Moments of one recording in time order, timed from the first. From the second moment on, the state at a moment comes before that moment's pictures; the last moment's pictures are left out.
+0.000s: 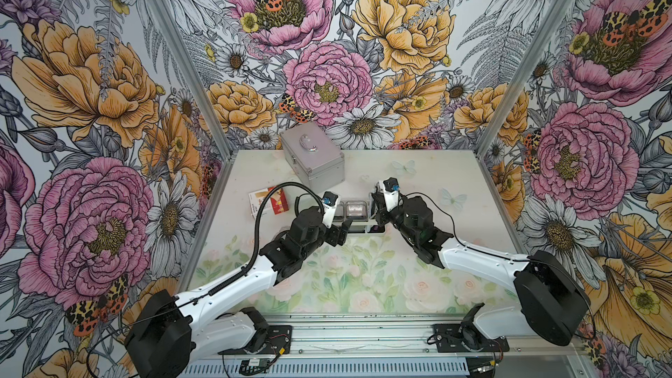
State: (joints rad) left arm -0.75 1.11 0.66 0.03 -0.16 -0.12; right arm 0.66 1.41 0.69 0.52 0.10 0.03
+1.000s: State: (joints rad) left arm -0.76 1.10 0.65 0.03 -0.16 -0.12; right arm 0.66 1.45 0.64 0.62 0.15 0.06
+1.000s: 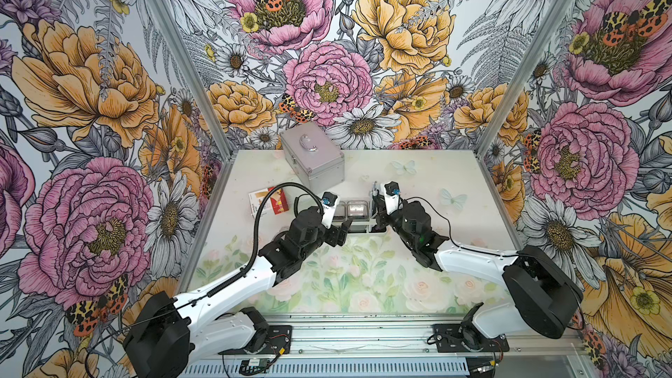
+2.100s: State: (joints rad) left arm -0.75 1.10 0.65 0.03 -0.16 -0.12; right arm 0.66 1.40 0.61 0.63 0.20 0.07
